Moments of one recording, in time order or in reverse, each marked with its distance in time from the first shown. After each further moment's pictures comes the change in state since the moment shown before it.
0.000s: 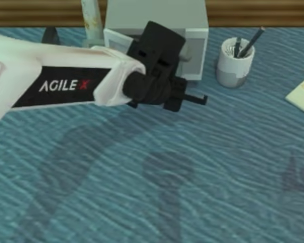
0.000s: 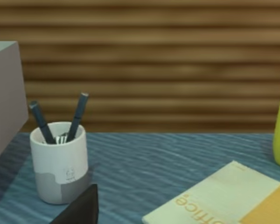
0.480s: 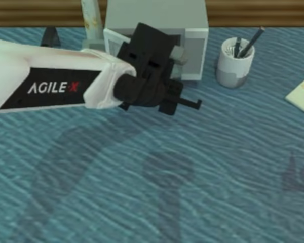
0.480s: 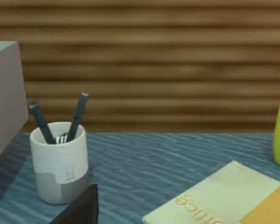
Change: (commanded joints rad) left arm 0.027 -0.043 -0.051 0.030 0.046 0.058; right arm 0.000 0.000 0.000 0.000 0.000 0.000
